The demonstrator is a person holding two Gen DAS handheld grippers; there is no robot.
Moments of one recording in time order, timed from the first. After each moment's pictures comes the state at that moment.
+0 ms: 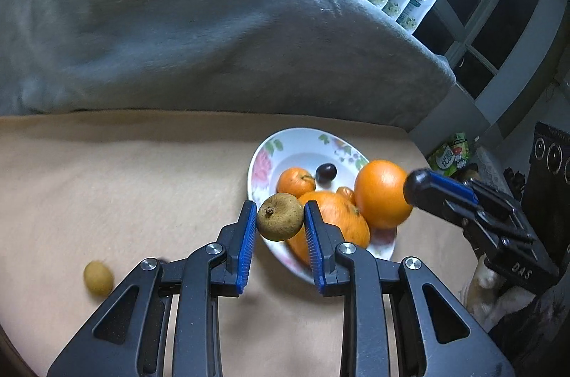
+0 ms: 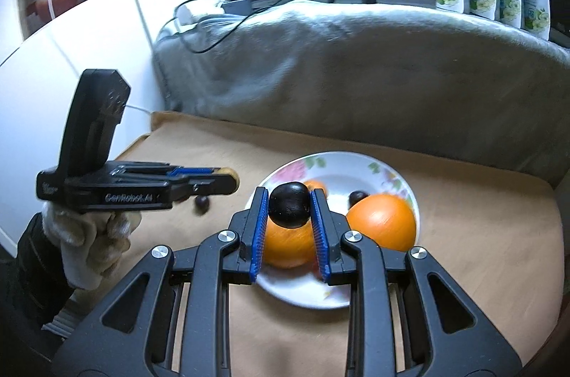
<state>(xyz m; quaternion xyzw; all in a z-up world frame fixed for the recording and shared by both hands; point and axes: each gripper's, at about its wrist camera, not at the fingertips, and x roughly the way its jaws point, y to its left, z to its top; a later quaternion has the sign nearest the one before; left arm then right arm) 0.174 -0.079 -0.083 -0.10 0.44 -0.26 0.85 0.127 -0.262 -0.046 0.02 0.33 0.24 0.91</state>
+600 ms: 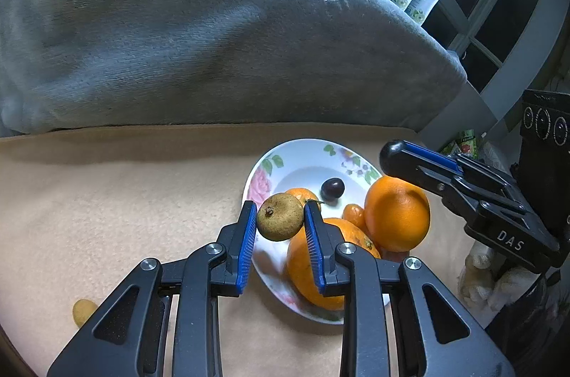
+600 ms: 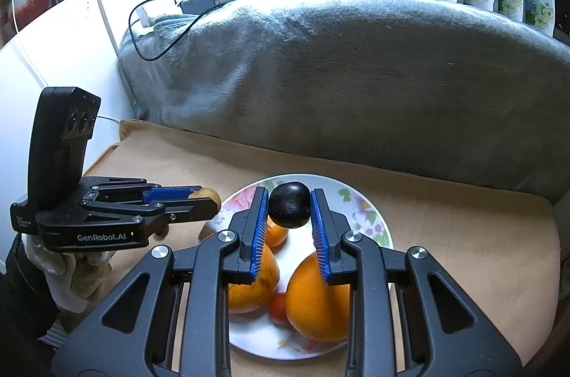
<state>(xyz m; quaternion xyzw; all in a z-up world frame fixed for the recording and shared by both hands) 0.196 -0.094 -0.090 -0.08 0.45 -0.26 0.85 0.177 -0.271 -0.058 0.02 0.35 0.21 0.91</state>
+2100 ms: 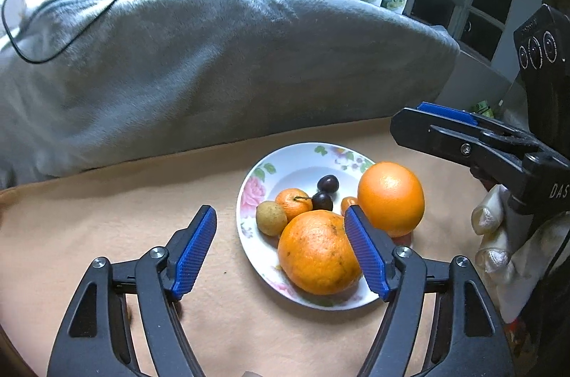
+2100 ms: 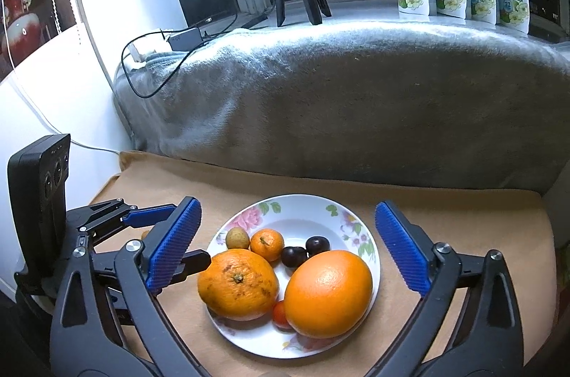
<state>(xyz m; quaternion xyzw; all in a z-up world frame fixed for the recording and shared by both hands) 0.158 -0.118 -0.061 0.02 0.40 -0.23 0.89 0.163 -0.289 -0.033 0.07 0.32 0.19 0.93</state>
